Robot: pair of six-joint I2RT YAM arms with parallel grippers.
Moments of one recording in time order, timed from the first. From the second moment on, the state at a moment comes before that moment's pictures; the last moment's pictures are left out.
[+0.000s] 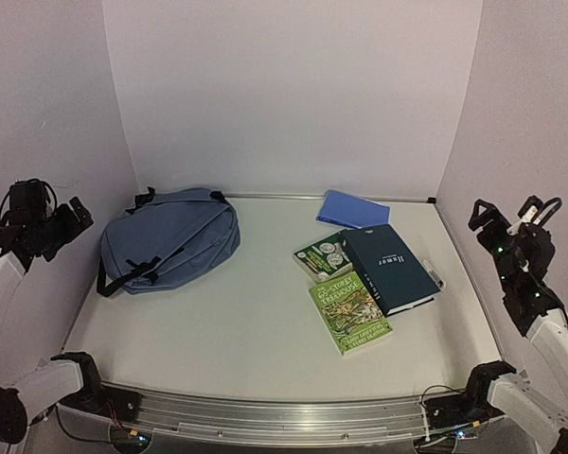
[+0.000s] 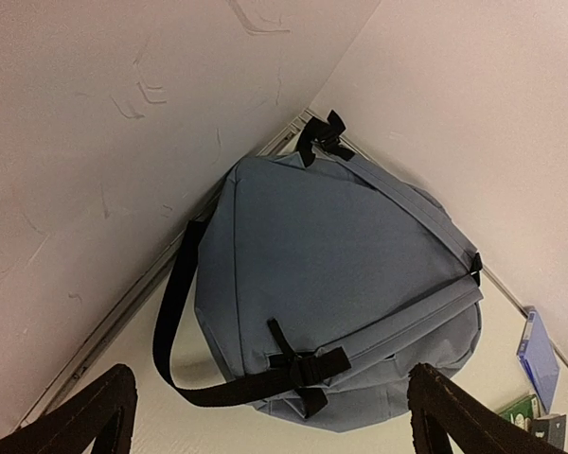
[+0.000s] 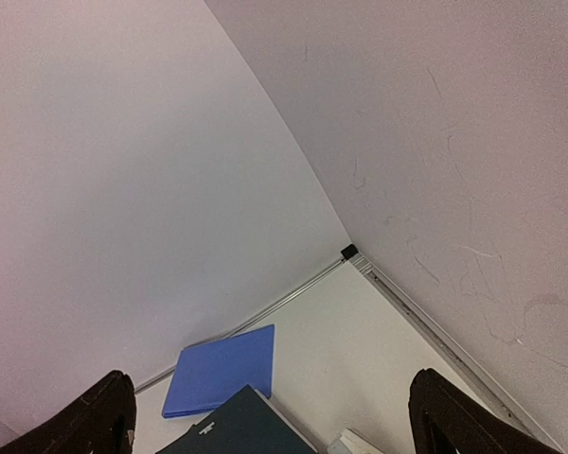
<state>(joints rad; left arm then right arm) 0.16 0.84 0.92 -0.63 -0.05 -0.52 0.04 0.65 0.51 0.12 0.28 0.54</state>
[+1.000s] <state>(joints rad) -0.29 1.73 1.24 -0.47 -0.12 -0.16 0.04 0.88 0.64 -0.03 -0.22 0.52</state>
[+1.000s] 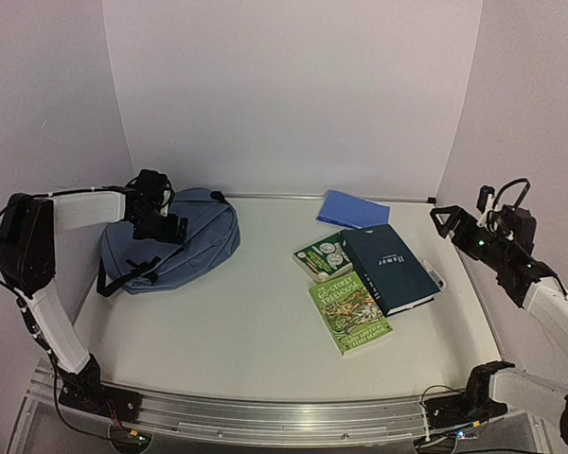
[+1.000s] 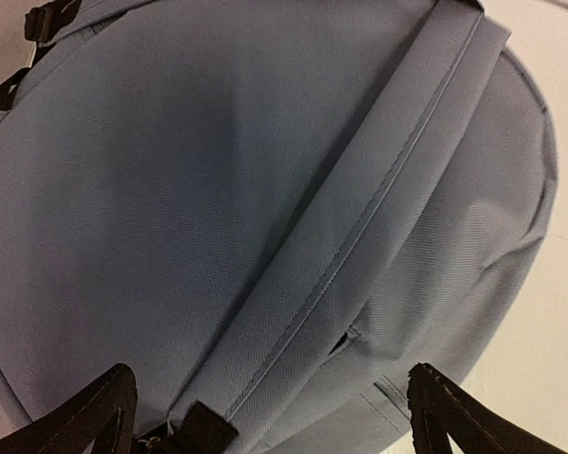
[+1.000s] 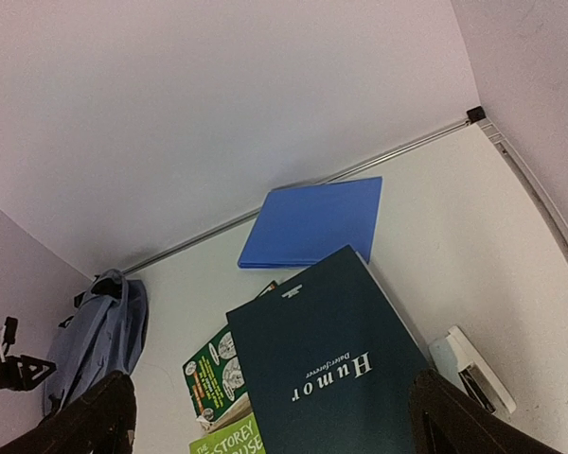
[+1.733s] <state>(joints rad) -0.47 1.91 1.30 -0.50 -0.14 -0.27 0.04 0.93 0.64 -0.04 -0.30 0.49</state>
